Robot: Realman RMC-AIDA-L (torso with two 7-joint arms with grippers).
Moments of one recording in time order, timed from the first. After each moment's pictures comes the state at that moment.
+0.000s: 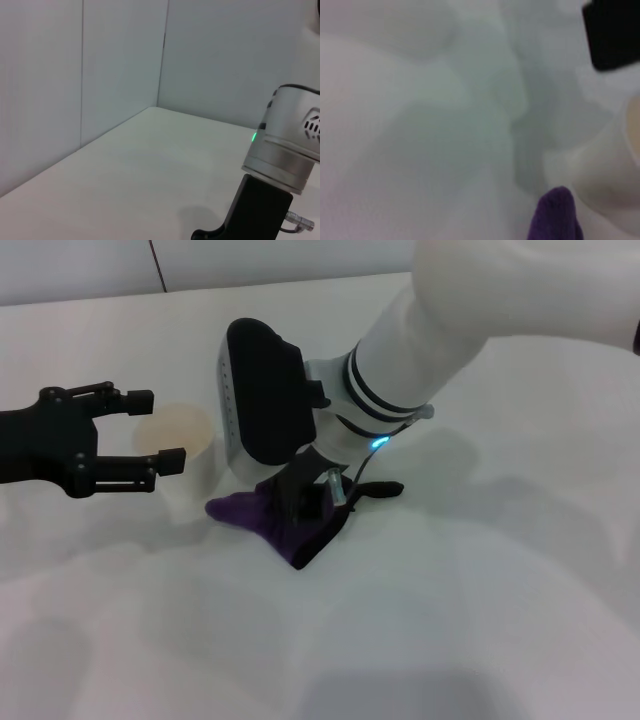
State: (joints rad) left arm -0.91 -2.08 2.85 -0.82 -0.23 1.93 -1.15; right arm 1.01 2.03 -2.03 -0.92 -2.18 -0.99 2.17
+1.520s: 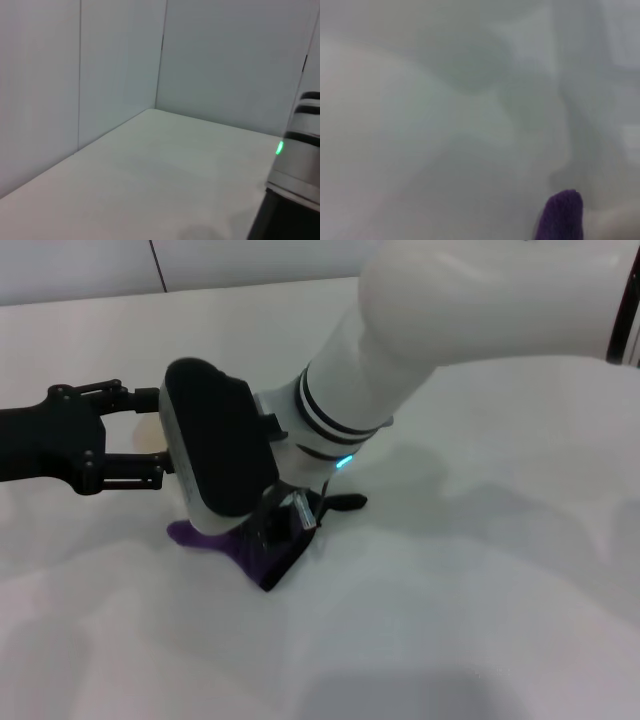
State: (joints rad) left arm -0.92 -2.07 2.85 -0.79 -0.23 1.91 -1.14; right arm 1.07 2.03 -2.15 -0.99 -2.16 -0.97 2.18
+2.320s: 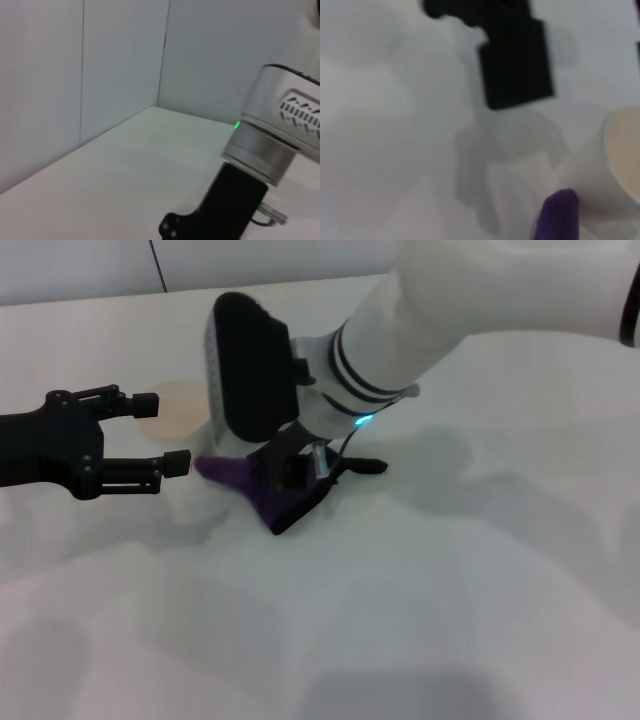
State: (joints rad) left arm -0.91 -2.08 2.85 -0.79 -0.23 1.91 -1.14; right arm 1.05 2.03 -2.04 -0.87 -2.21 -0.88 2.21
